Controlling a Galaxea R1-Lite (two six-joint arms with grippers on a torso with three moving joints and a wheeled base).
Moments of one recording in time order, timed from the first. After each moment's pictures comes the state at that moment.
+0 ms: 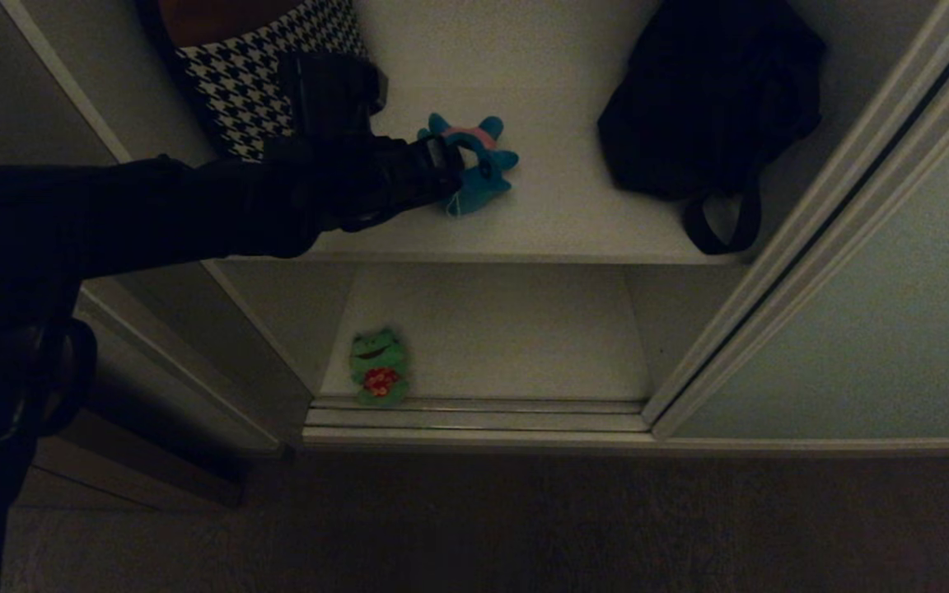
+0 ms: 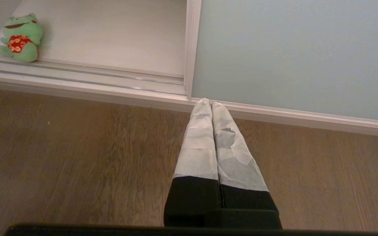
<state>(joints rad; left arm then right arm) -0.42 2.12 -1.94 -0.18 -0.01 -0.35 0.00 0.00 0.00 0.00 0.03 -0.04</state>
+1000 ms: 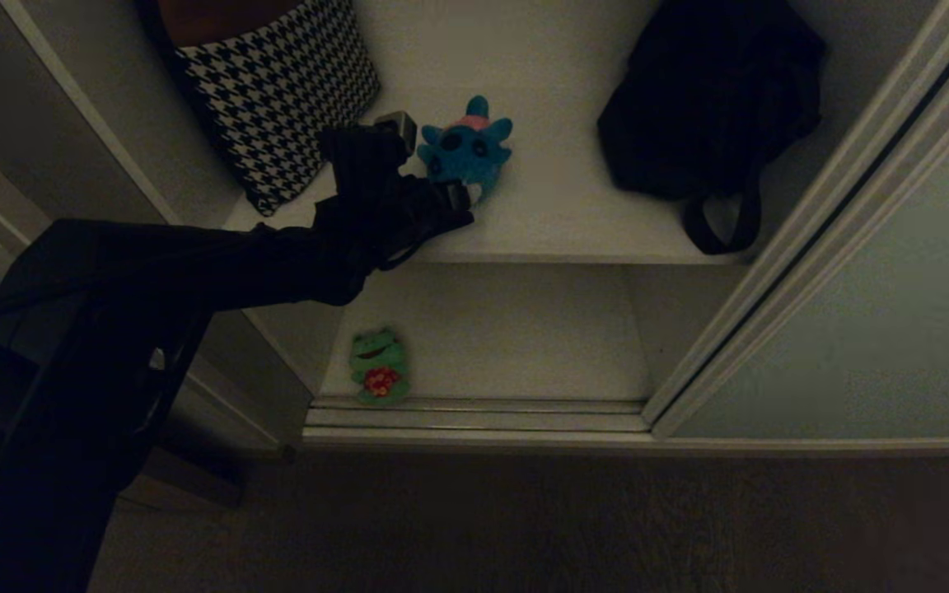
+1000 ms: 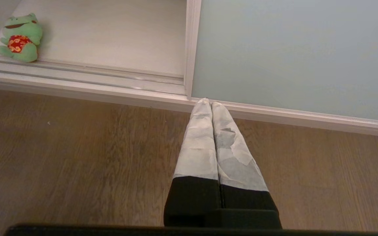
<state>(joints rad) -0.41 2.28 -1.94 -0.42 -0.01 -0.21 0.00 0.00 0.00 0.00 0.03 -0.04</state>
